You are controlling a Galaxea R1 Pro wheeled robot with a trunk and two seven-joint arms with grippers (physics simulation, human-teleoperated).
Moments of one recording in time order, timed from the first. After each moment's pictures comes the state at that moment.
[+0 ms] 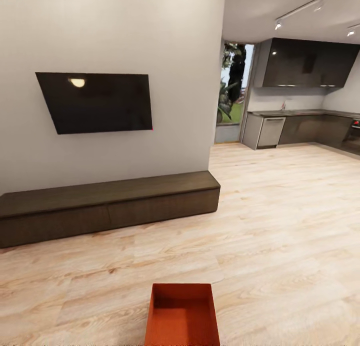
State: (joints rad) left arm -0.21 0.03 -0.08 -0.01 0.22 -0.06 0.08; right arm -0.16 -0.04 0.43 0.03 -0.42 -0.19 -0.09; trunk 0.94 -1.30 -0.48
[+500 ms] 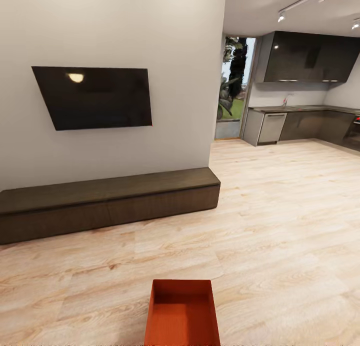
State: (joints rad) left arm -0.21 0.03 -0.08 -0.01 0.22 -0.06 0.08; right arm -0.16 -0.04 0.43 0.03 -0.42 -0.19 -0.09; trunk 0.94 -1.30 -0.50
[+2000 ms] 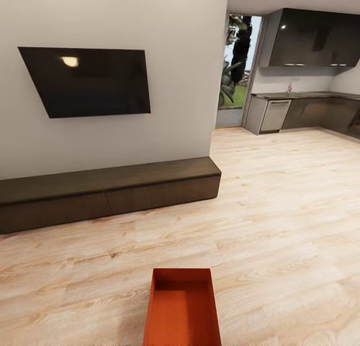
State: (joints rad) left arm -0.21 0.03 -0.08 -0.01 0.22 -0.06 0.08; right arm -0.16 -0.04 0.43 0.03 -0.42 -0.19 -0.09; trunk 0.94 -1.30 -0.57
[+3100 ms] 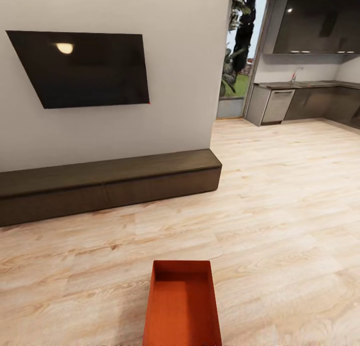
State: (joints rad) left arm -0.21 0.03 -0.08 -0.01 0.22 -0.06 0.08; right arm -0.16 -0.04 0.43 0.03 -0.42 -0.19 -0.09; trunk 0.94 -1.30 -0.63
